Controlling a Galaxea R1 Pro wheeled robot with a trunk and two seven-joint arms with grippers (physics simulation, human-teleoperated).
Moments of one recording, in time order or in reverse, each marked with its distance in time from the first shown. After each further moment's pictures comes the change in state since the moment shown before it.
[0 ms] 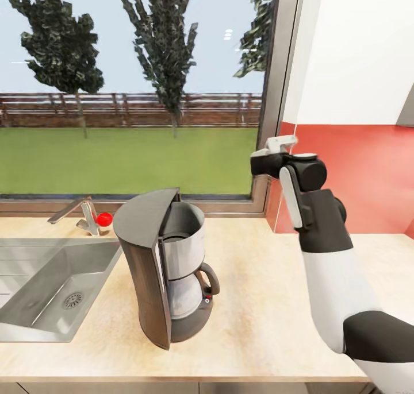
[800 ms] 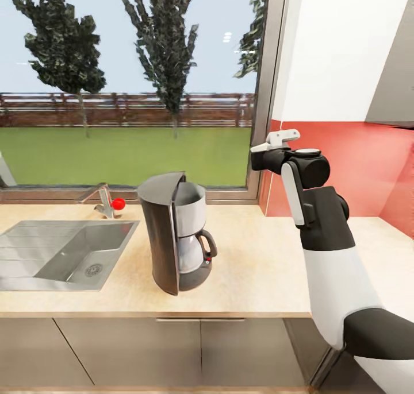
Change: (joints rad) left arm -0.002 0.002 -0.003 -0.002 -0.002 0.001 0.001; right arm -0.015 -0.001 0.001 -0.021 -0.002 0.000 0.002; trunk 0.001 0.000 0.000
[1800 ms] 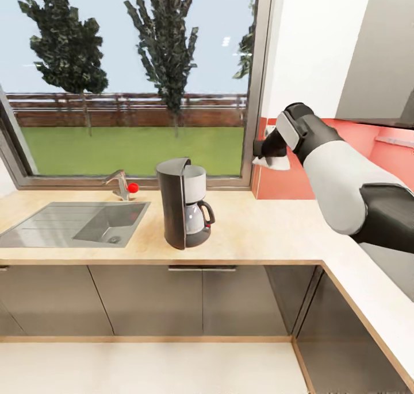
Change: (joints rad) left arm 0.000 -0.001 -0.002 0.002 0.000 -0.003 0.002; right arm -0.624 0.015 -0.195 1.150 -0.003 0.001 -0.004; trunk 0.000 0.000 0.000
